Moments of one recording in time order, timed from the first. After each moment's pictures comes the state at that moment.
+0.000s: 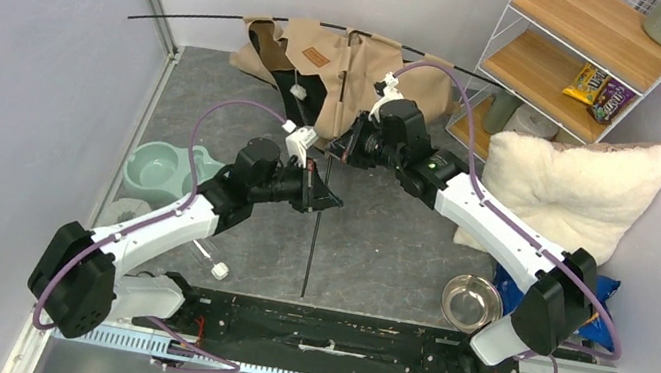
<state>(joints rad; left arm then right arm) -0.61 1.19 0.71 0.12 0.47 -0.63 0.72 1.56 1.38 -0.28 -0.10 0.72</state>
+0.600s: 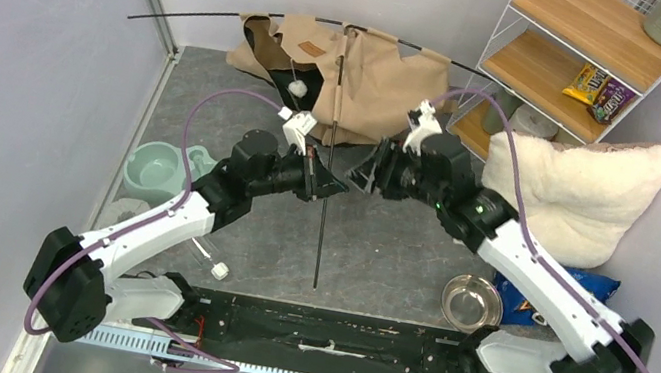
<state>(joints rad) -0.63 1.15 0.77 0.12 0.40 -0.68 0.71 1.27 1.21 -0.39 -0.12 0.66</state>
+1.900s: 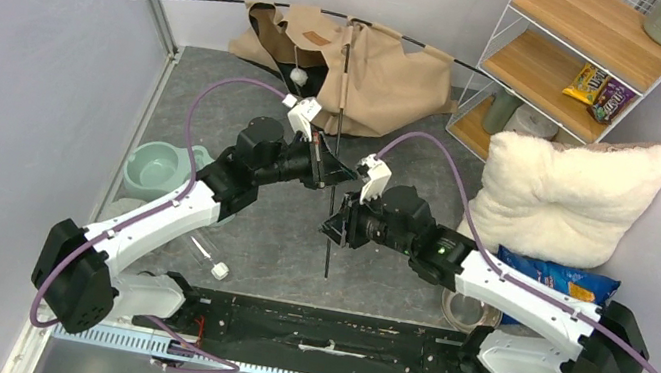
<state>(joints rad) -0.63 1.21 0.89 0.10 0.39 -0.75 0.96 1.18 0.83 -0.03 -0.10 0.52</state>
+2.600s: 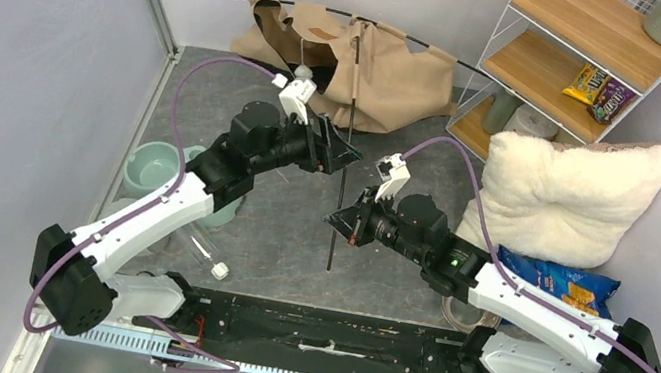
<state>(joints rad) -0.62 1.21 1.01 -0.02 0.26 -0.65 0.98 1.09 0.78 0.05 -0.02 0.66</state>
